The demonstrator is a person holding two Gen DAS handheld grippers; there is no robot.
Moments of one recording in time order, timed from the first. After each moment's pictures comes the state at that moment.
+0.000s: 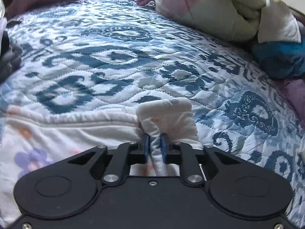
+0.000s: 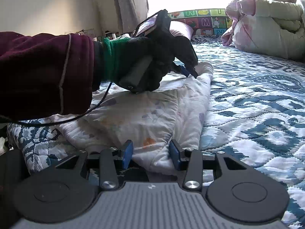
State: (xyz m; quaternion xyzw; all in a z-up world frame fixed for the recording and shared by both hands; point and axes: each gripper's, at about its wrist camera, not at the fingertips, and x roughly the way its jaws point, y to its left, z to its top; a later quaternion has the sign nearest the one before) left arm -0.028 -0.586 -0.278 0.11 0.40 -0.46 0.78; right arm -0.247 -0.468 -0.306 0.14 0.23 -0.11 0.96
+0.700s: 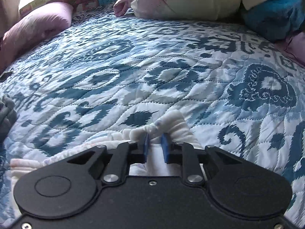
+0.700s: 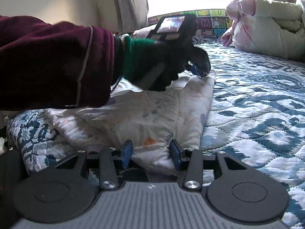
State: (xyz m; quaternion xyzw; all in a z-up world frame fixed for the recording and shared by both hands) left arm -0.045 -0.629 -0.289 0.25 0.31 -0.48 0.78; right arm -0.246 -0.468 -0.310 0.14 0.23 -0.11 0.96
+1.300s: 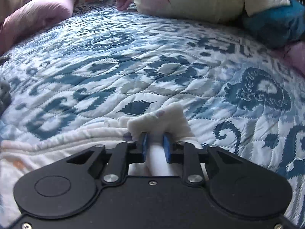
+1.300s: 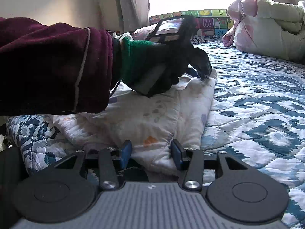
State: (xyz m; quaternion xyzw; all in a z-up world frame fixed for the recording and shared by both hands) left arm -0.051 -0.622 -0.293 0.24 0.32 -0.48 0.78; right arm -0.244 -0.468 -0.310 0.14 0.24 -0.11 0.96
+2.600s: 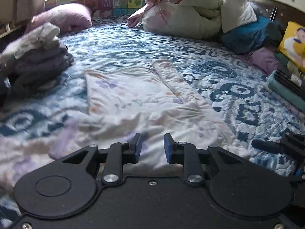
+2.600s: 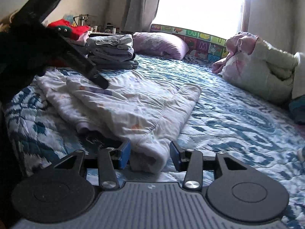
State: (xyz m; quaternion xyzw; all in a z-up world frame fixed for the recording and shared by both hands) left arm -0.150 -0.347 -0.255 0.13 0.31 -0.51 0.79; right arm -0.285 -0.432 -0.291 -0.02 0.22 -0.18 0.96
